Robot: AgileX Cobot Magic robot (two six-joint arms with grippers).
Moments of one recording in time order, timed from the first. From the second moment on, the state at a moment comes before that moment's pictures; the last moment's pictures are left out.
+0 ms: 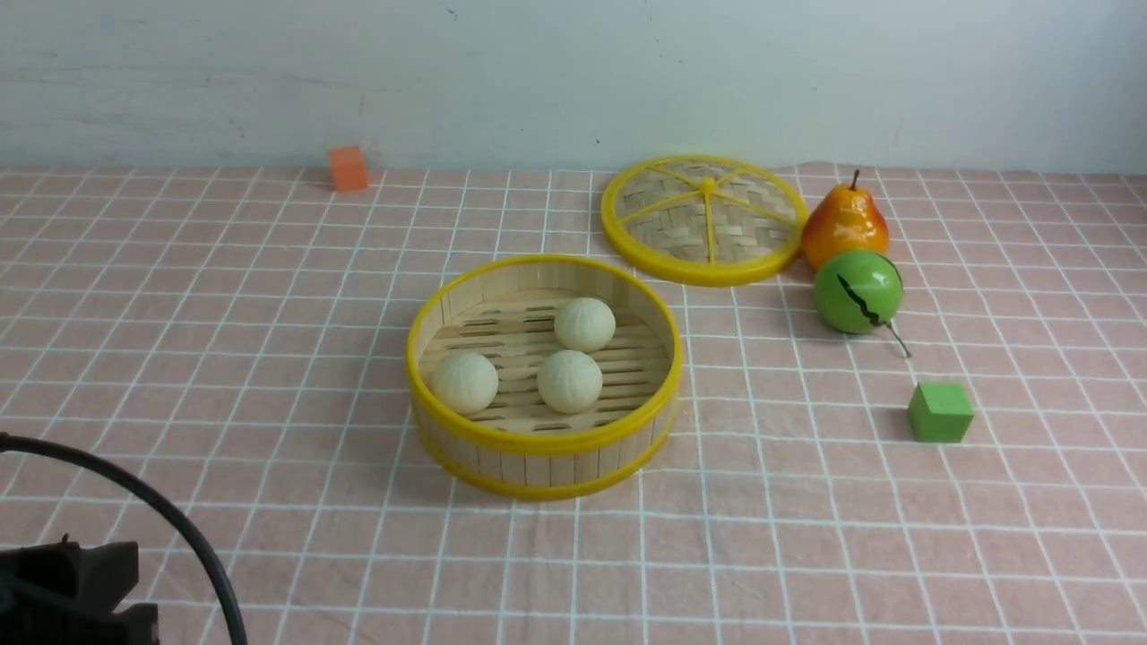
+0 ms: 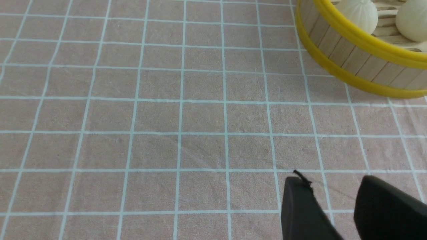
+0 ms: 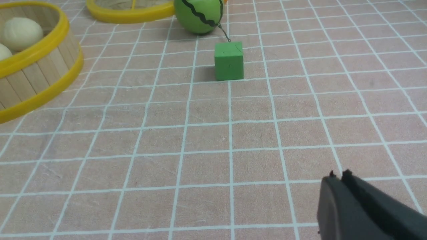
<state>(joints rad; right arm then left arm) 0.05 -0.01 0.02 -0.10 0.38 0.26 -0.60 0.65 -0.44 0.60 0.63 -0.91</state>
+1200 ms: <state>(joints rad) 0.05 -0.01 0.02 -0.11 0.39 0.26 -0.11 -0.01 0.03 -0.01 0.41 -0.19</state>
